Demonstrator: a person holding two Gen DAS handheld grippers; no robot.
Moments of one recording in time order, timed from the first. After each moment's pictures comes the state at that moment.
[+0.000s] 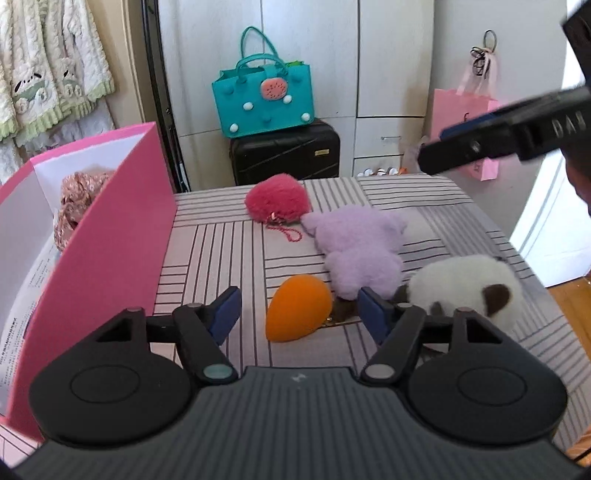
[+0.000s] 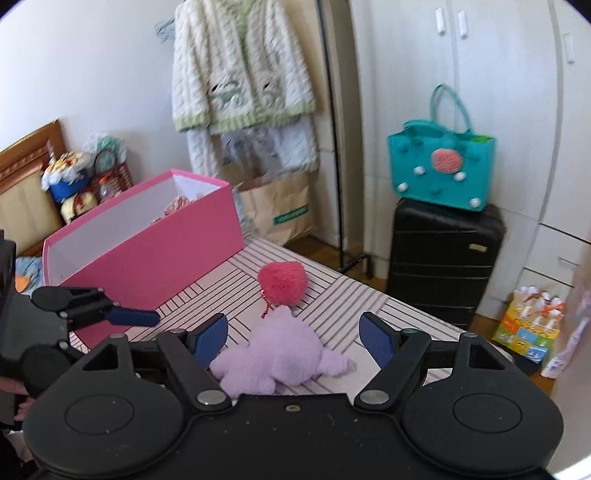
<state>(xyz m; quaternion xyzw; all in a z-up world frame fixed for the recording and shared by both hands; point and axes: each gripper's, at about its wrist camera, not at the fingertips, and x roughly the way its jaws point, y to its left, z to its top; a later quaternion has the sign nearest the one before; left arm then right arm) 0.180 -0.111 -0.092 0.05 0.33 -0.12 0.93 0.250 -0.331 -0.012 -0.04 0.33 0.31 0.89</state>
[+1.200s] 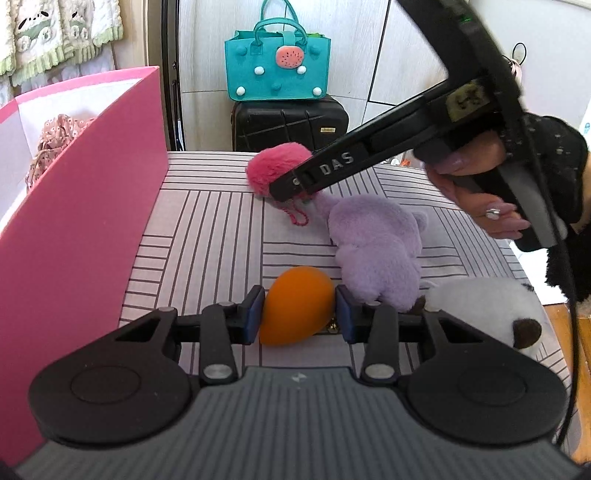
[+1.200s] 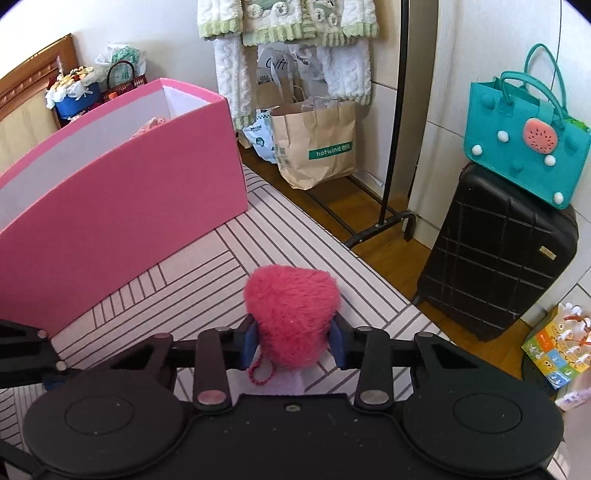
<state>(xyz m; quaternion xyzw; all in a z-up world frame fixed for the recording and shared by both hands) 0.213 -0.102 -0.108 -0.03 0.39 -0.12 0.91 0.369 -0.220 -0.080 -0.14 0.42 0.37 0.82</state>
